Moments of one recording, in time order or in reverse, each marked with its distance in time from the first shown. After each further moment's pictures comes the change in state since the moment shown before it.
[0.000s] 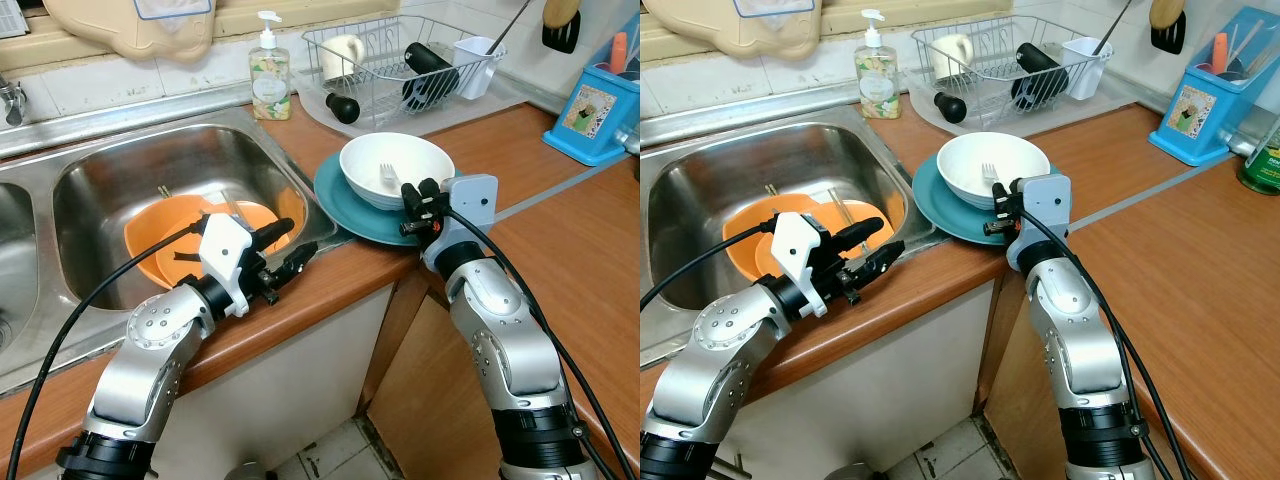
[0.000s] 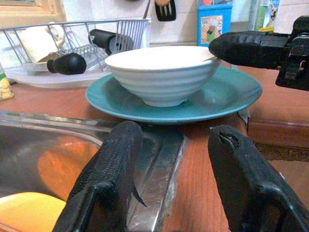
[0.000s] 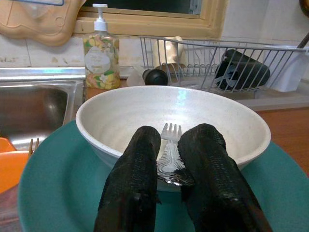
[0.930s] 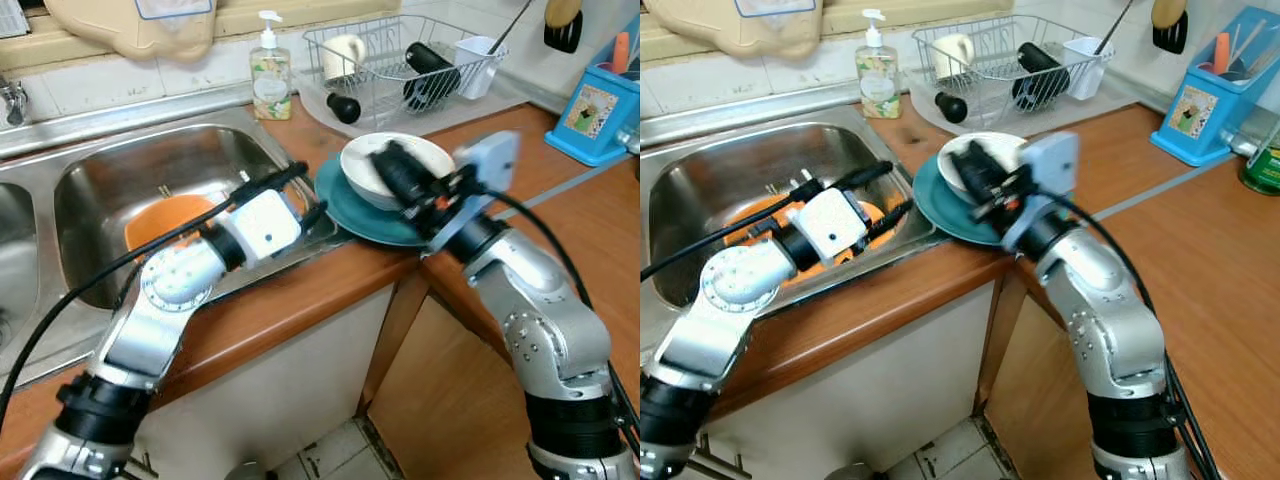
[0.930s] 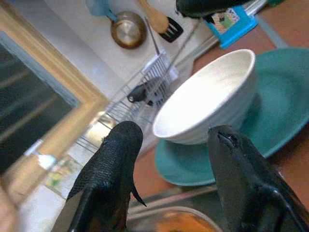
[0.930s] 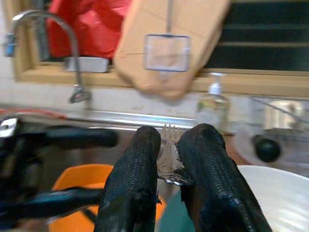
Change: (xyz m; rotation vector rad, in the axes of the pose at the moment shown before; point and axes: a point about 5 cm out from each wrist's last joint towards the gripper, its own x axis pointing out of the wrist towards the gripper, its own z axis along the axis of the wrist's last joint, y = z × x) left arm 0.029 0.012 0.050 0.721 -0.070 0.020; right arm -0.011 0.020 0.056 0.080 -0.153 0.526
